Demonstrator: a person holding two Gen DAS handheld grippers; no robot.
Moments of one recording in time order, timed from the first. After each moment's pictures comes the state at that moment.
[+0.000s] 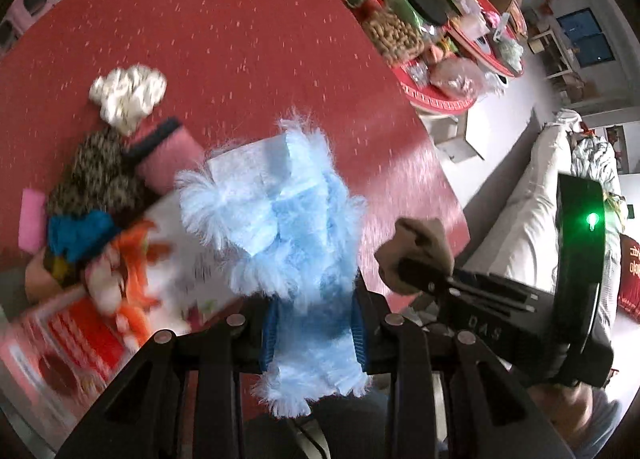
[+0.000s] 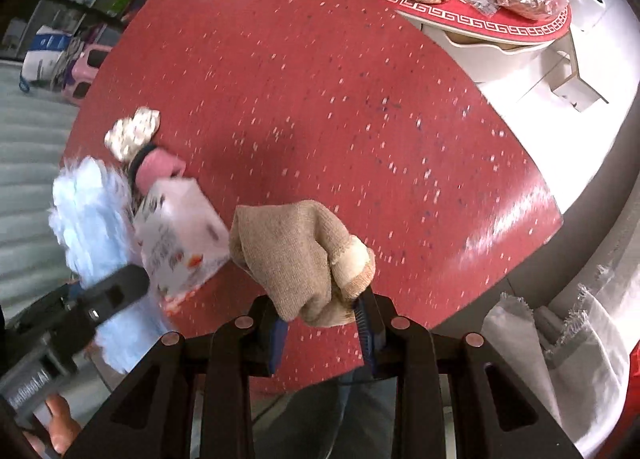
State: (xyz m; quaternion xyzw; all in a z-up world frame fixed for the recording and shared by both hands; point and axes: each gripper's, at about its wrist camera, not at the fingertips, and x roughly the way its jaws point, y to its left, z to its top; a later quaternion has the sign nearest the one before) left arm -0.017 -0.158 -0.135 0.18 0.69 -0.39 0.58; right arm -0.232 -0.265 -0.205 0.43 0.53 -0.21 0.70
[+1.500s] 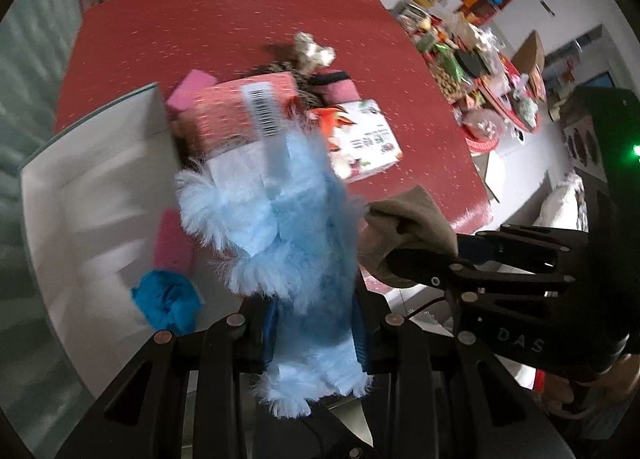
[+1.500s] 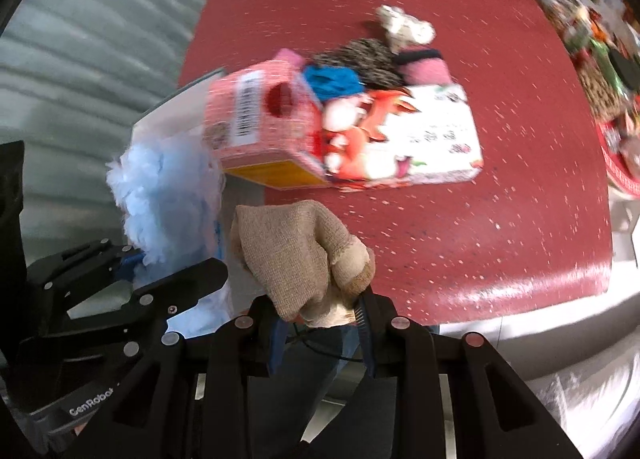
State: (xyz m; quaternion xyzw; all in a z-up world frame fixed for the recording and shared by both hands) left arm -0.041 0.072 -0.076 0.09 0.65 -0.33 0.68; right arm -0.170 -0.036 -0.122 0.21 0.57 -0.02 0.79
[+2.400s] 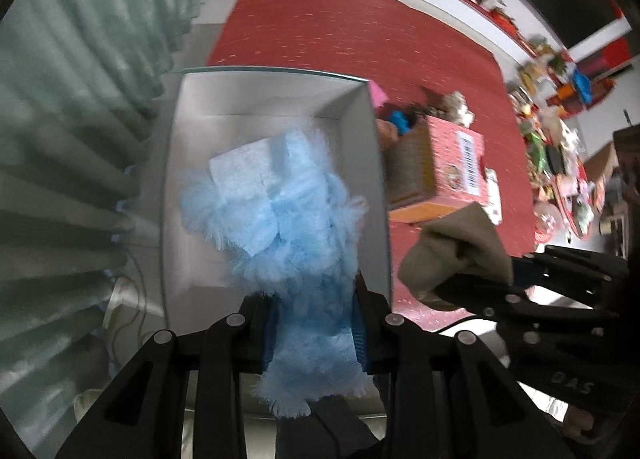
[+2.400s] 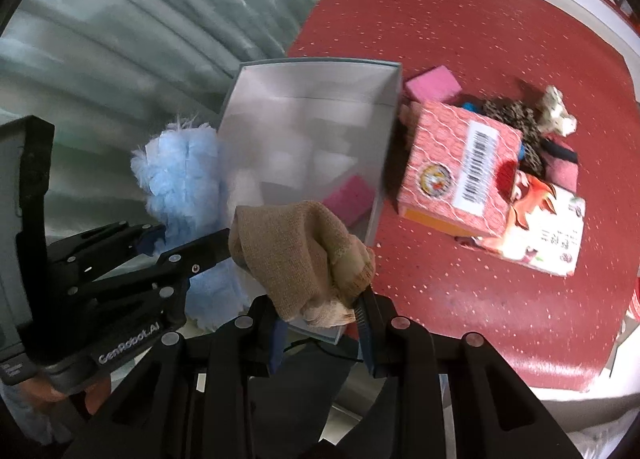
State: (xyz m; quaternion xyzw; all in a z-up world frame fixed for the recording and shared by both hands) left arm -0.011 0.204 -0.075 0.00 0.66 -0.15 0.74; right arm -0.099 0.074 -0.099 0.09 0.60 0.11 0.79
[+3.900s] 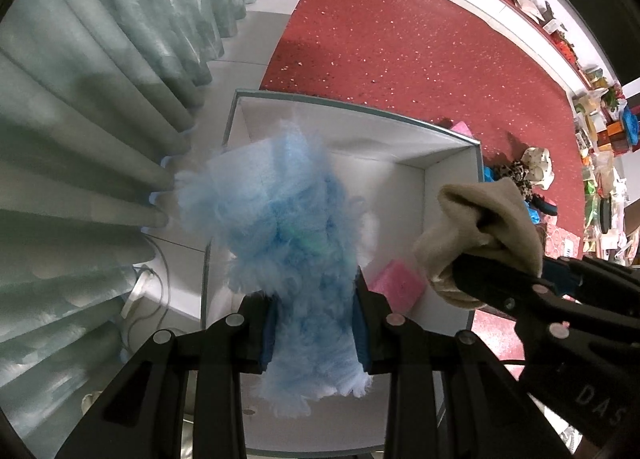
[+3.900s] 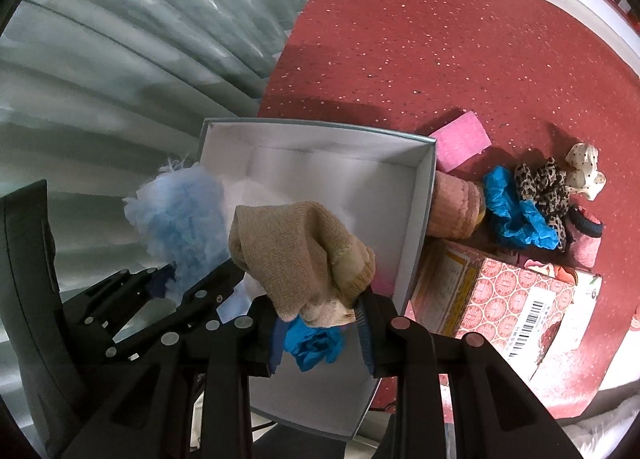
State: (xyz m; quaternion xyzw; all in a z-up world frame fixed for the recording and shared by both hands) left arm 0.071 0.219 -0.121 0.00 0.67 -0.06 0.74; right arm 0.015 0.098 -0.115 0.09 0.62 0.07 0.78
